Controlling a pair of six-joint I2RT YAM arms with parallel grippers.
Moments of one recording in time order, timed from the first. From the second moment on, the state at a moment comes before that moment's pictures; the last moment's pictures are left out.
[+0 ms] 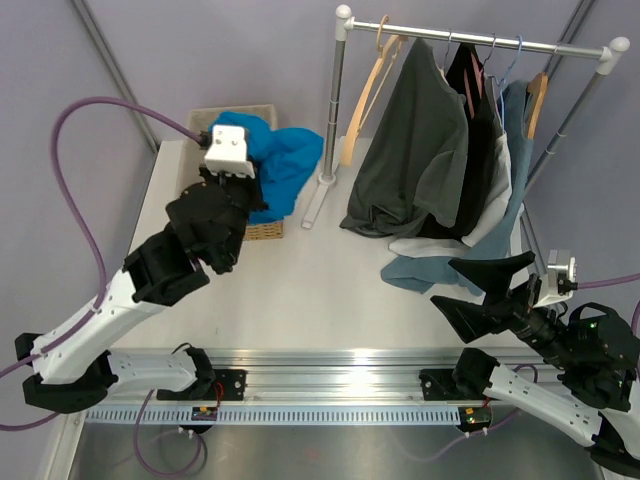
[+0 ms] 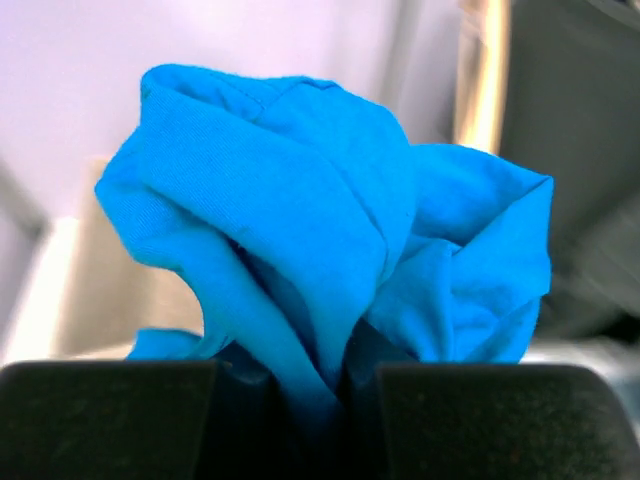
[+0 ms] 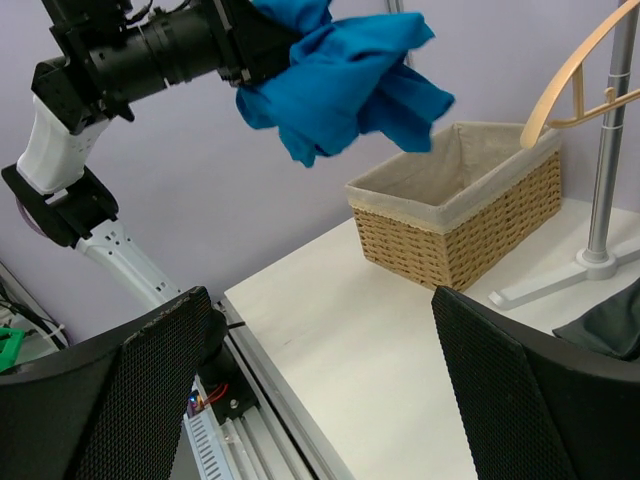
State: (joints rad) left arm -1.05 1.10 1.51 -0.42 -0.89 -0.04; right arm 1.02 0.19 0.89 -0.38 0.08 0.29
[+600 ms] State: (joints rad) left arm -0.42 1.56 1.81 -0.39 -0.68 0.00; right arm 1.02 0.20 0.88 -0.38 0.03 0.30
